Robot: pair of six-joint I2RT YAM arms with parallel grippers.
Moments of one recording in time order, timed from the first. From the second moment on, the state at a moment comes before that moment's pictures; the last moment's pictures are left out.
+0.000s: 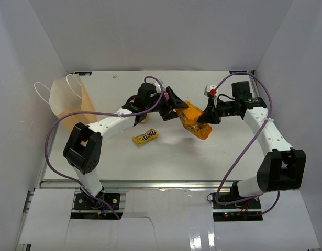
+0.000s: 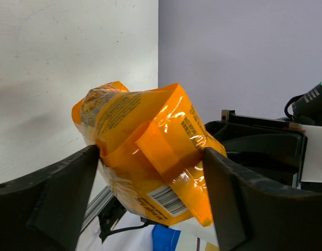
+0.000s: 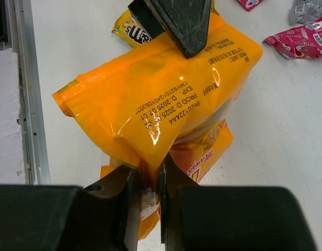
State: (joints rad) left arm -0.61 1.76 1.29 0.07 0.50 -1.16; right arm 0.12 1.42 1.21 -0.77 -1.06 -0.84
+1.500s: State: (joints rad) left arm 0.00 1.39 1.57 -0.50 0.54 -0.65; right arm 0.20 1.36 1.18 -0.63 -1.06 -0.74
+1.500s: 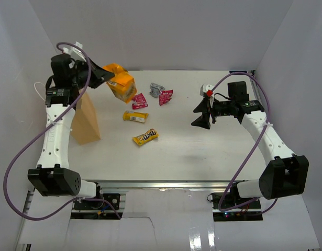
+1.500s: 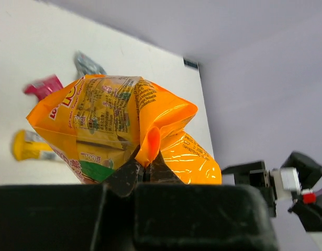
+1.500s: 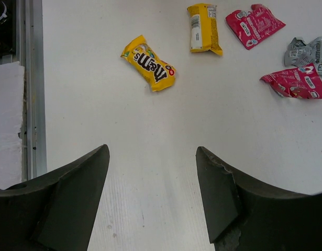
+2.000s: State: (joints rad) left arm 0.26 1.38 1.95 -0.52 0.35 -0.67; right arm 0.20 1.36 1.16 -0.63 -1.06 -0.74
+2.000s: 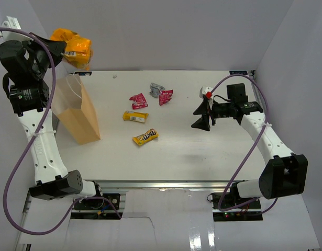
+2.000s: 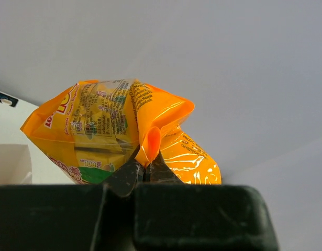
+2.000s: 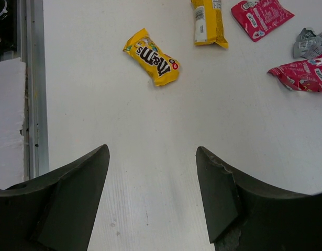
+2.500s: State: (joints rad) left arm 0.27 1.40 2.11 -0.58 0.04 -0.49; right arm 0.20 1.37 1.11 -0.62 -1.06 -0.74
